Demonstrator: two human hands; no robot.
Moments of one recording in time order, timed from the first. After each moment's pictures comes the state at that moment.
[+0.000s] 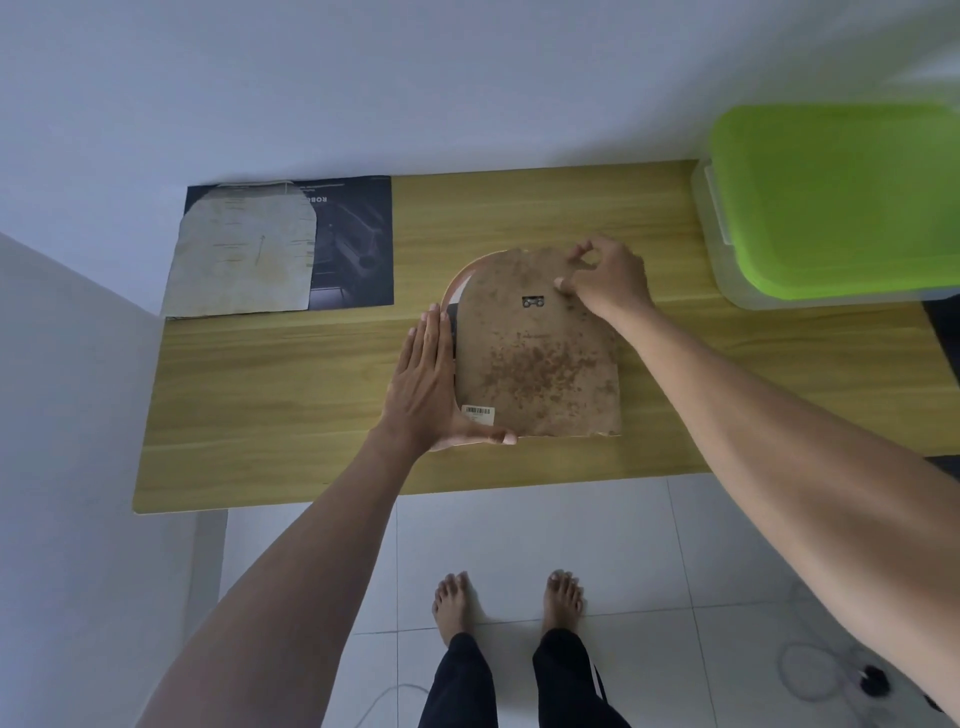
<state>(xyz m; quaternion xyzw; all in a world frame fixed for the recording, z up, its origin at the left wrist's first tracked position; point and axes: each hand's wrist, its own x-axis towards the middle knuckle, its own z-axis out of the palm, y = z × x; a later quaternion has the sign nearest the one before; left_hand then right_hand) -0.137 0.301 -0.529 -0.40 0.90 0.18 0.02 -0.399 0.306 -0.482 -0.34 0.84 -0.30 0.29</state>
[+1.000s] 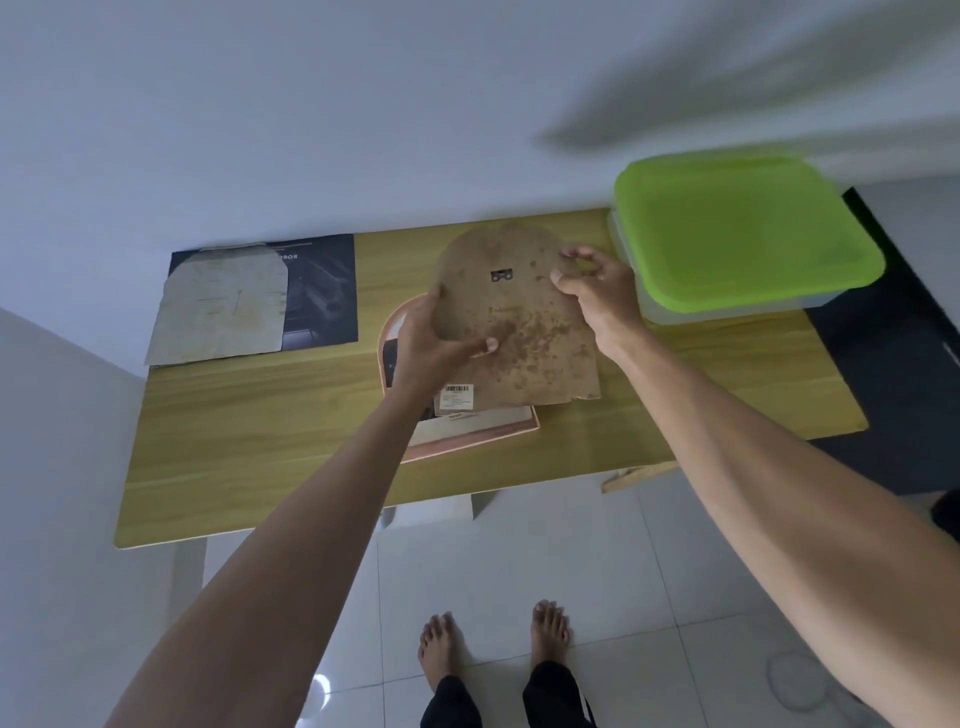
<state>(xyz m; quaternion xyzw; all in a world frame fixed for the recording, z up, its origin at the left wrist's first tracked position) -0.215 0.295 -0.454 -0.48 0.70 0.48 -0.21 -0.427 0.369 -0.428 -0.22 0.72 -0.58 0.33</state>
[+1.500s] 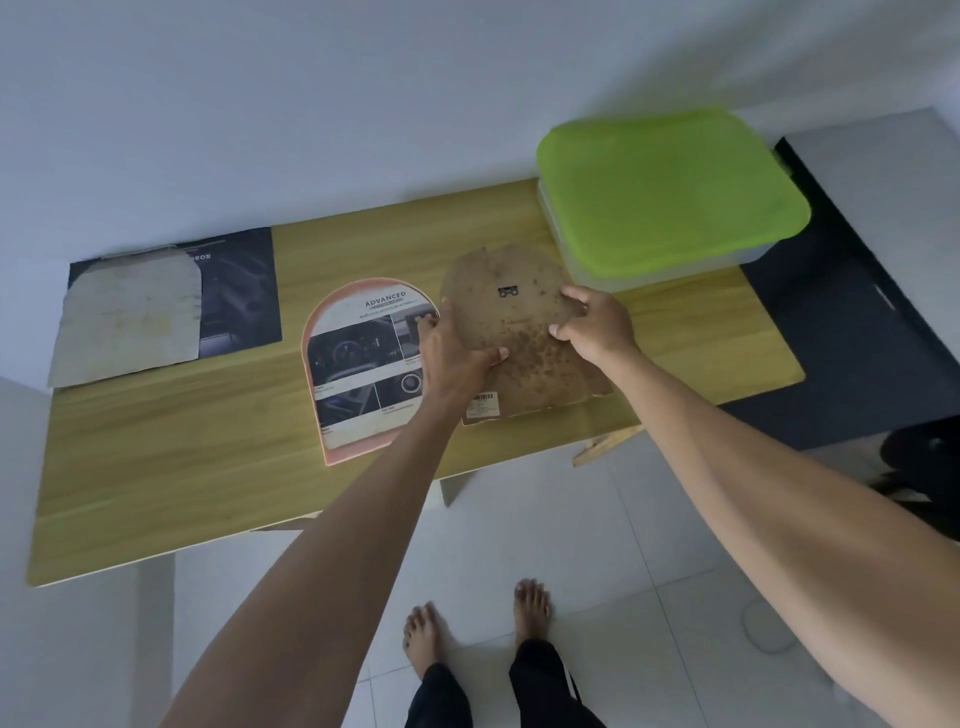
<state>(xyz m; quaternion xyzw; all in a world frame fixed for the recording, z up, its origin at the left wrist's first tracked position) -0.308 0.369 -0.482 -0.53 0.72 0.42 -0.16 -0.482 0.451 -0.475 -0.27 0.86 -0.33 0.29</state>
